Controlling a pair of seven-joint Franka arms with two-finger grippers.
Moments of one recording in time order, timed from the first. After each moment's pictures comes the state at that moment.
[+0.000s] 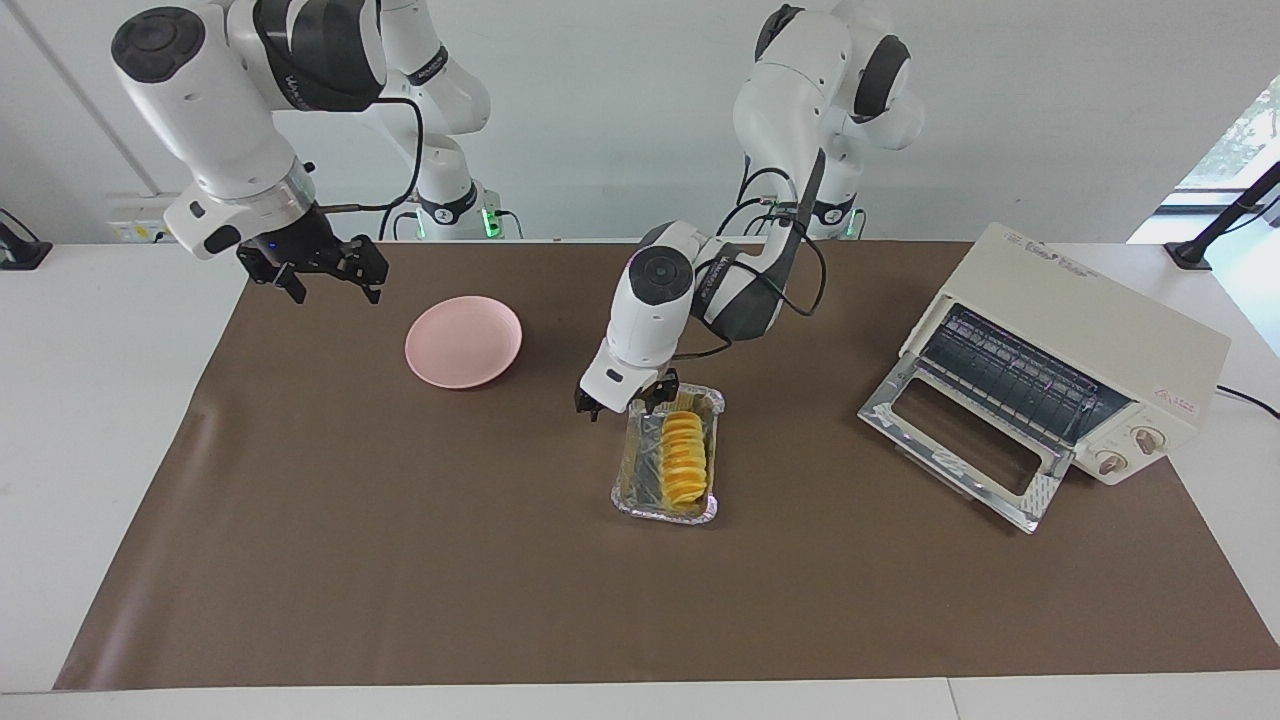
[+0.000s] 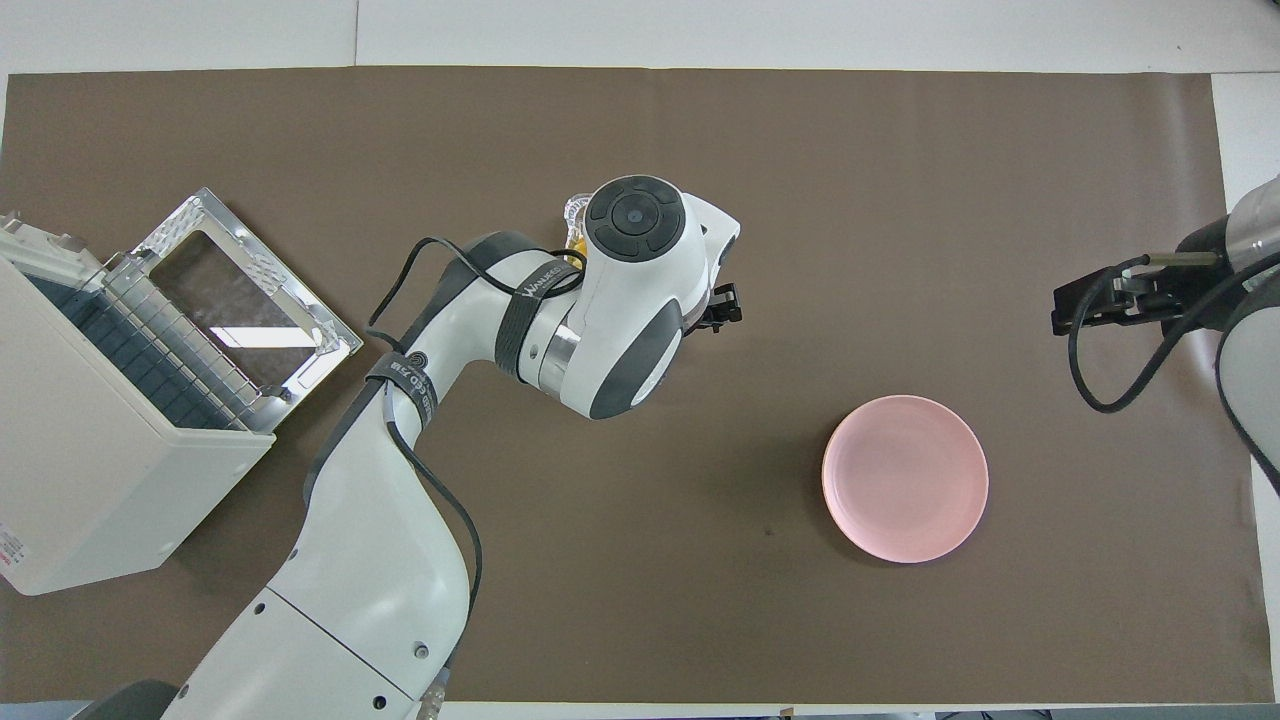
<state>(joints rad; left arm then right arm) -0.70 0.63 -0.01 -1.37 -0.17 2.03 -0.74 -0.07 0.00 0.08 -1.69 0.01 1.60 0.05</state>
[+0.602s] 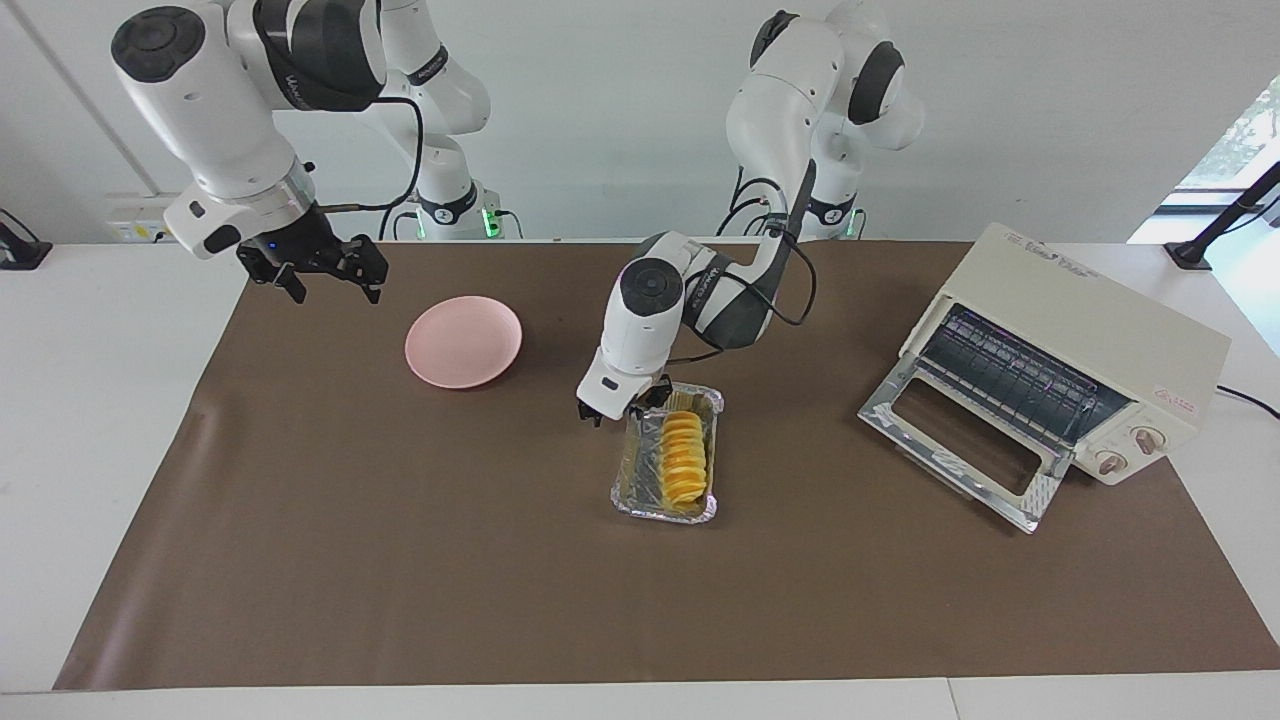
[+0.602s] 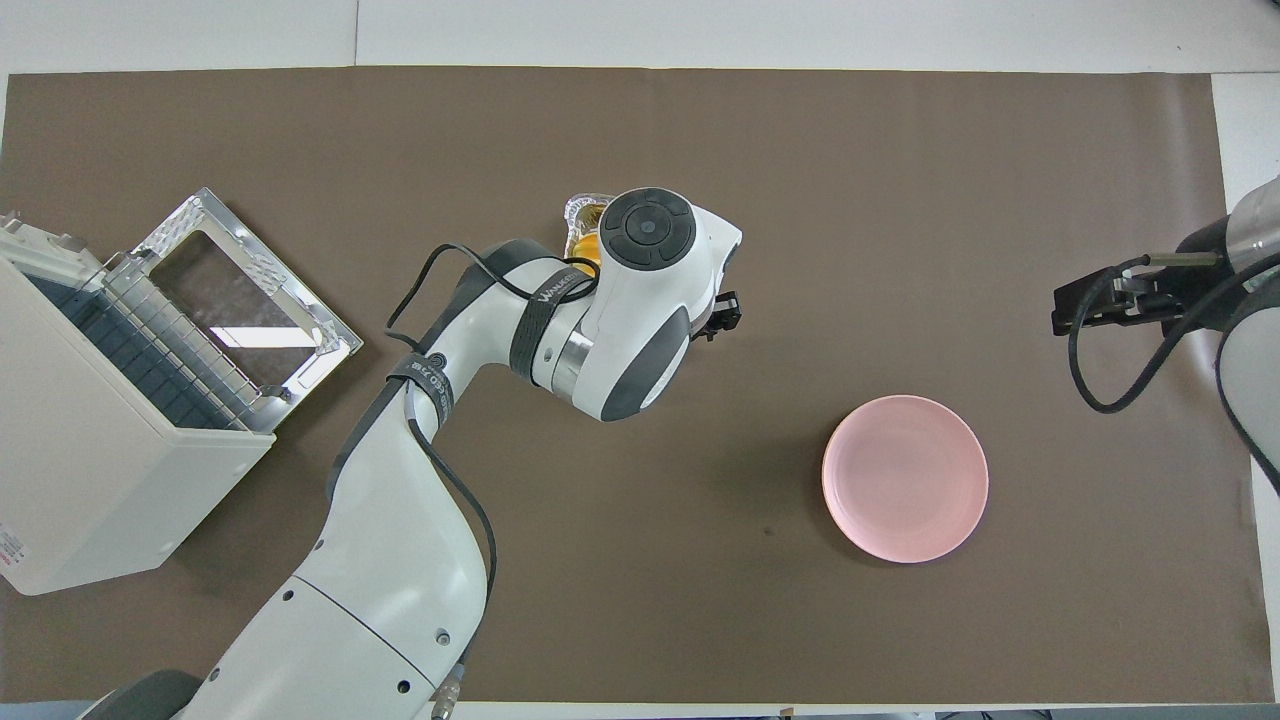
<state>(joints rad) -0.71 0.67 0.00 -1.37 -0.17 2.05 -0.78 -0.07 0.00 0.08 -1.69 0.01 1.60 0.05</state>
